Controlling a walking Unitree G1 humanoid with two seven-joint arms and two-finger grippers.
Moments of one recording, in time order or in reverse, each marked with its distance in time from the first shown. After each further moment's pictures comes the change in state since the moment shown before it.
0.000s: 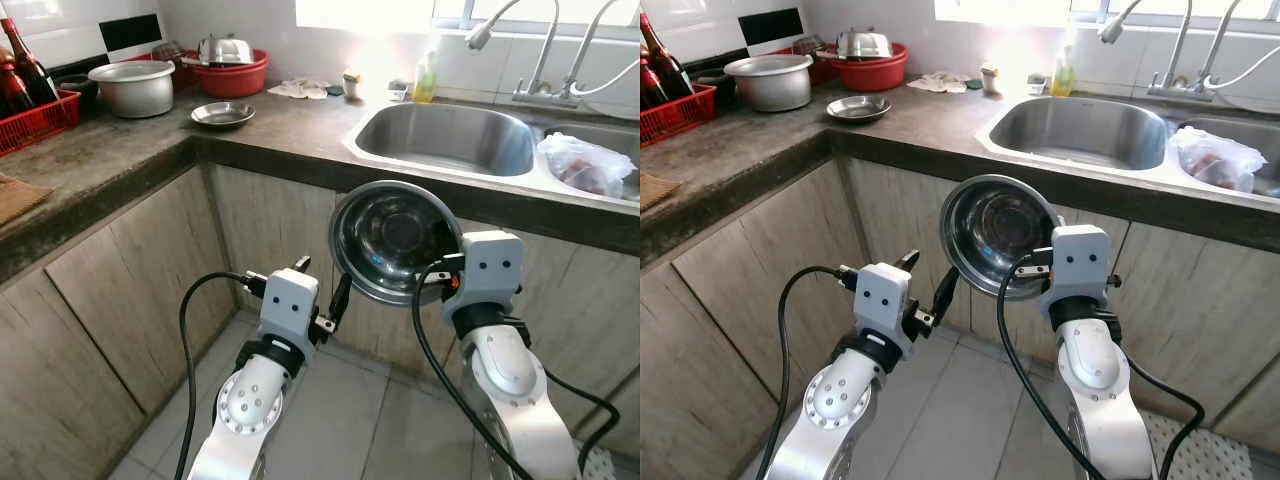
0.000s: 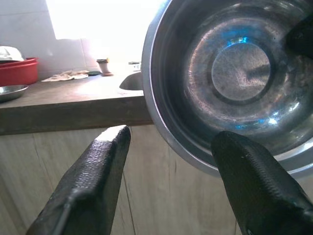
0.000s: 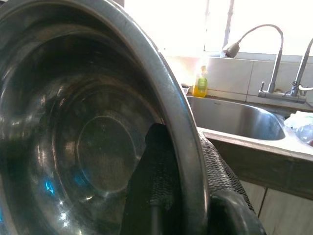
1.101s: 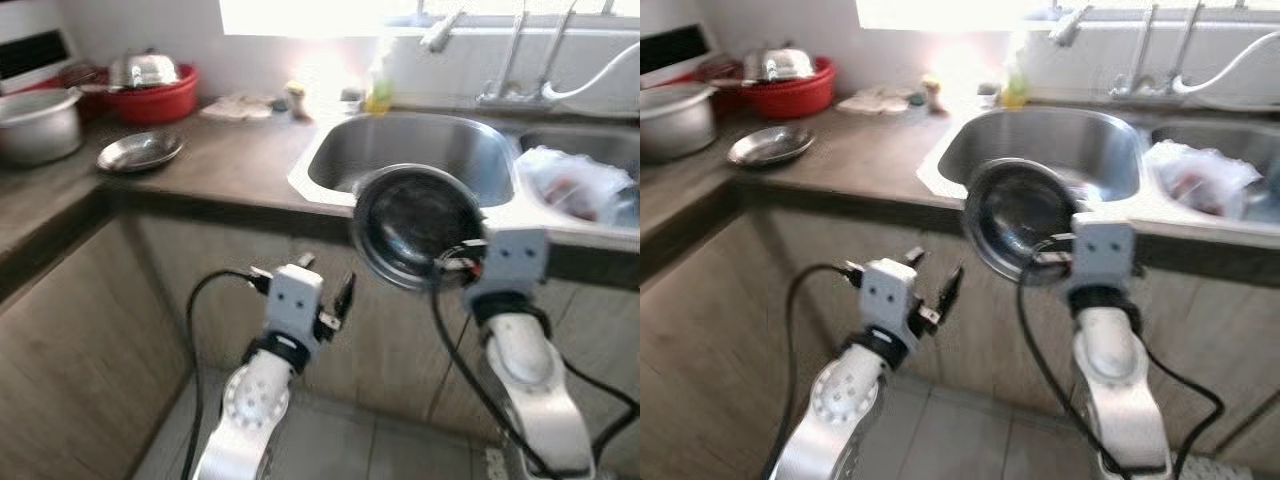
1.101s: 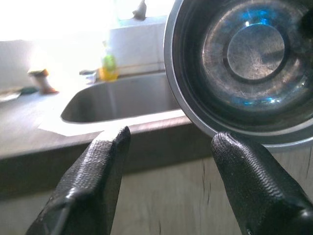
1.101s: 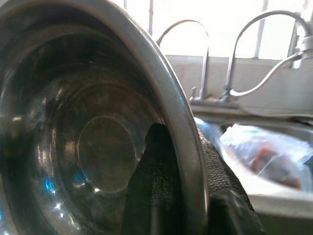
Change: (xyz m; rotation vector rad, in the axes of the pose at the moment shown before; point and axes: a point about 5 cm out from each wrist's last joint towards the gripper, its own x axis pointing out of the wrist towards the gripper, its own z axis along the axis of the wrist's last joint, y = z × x) left arm 0.004 -0.001 -0.001 0.000 0.003 -0.008; right arm 0.008 -0.013 0.007 -0.005 -0.036 -0.069
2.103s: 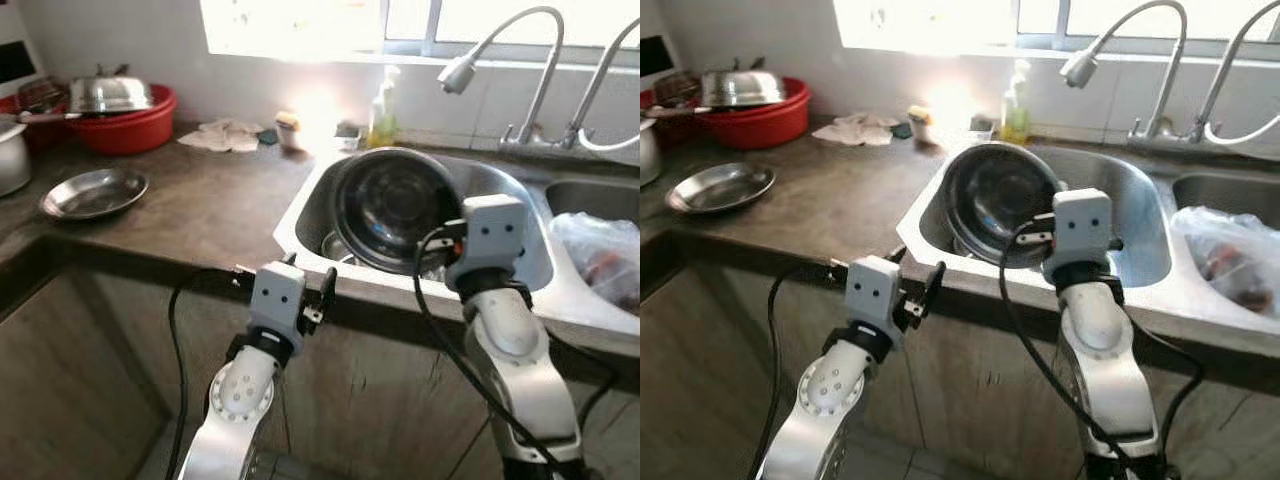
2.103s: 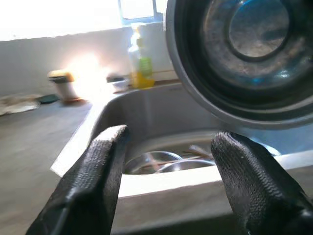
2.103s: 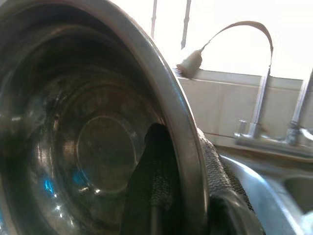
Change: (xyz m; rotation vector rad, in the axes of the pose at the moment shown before) left arm 0.002 0.004 -0.002 0.007 0.005 0.016; right arm 0.023 -0.005 0.007 -0.051 -0.031 0.045
